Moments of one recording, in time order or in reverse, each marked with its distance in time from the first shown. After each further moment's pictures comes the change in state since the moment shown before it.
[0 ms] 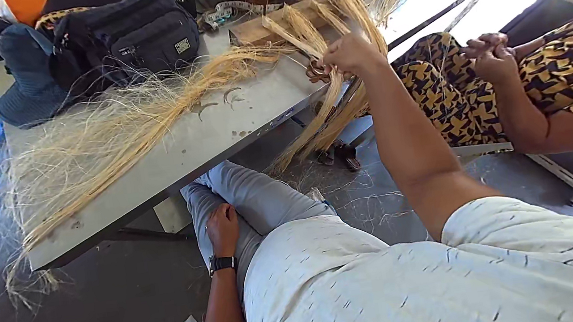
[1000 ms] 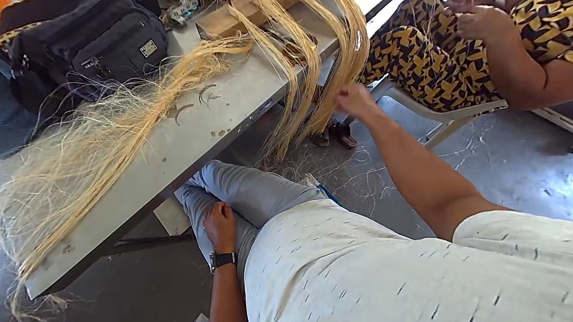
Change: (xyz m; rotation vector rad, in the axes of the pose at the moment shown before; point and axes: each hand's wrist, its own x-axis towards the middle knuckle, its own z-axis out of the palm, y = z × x) left_hand 0.002 0.008 0.004 0.088 -0.010 0.016; right_hand -0.066 0.158 0.070 0.218 0.045 0.123
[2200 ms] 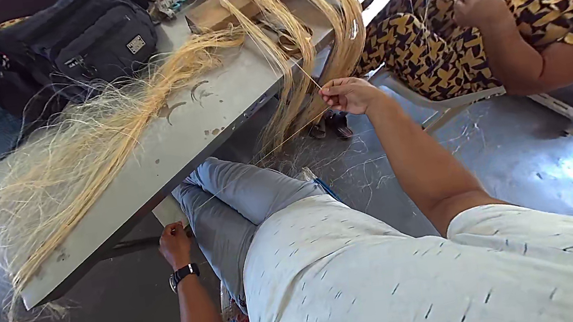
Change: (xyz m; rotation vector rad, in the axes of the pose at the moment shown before) left_hand 0.012 -0.088 -0.062 -0.176 0.083 -0.445; right_hand 0.002 0.005 -0.007 0.788 -0.352 0.086
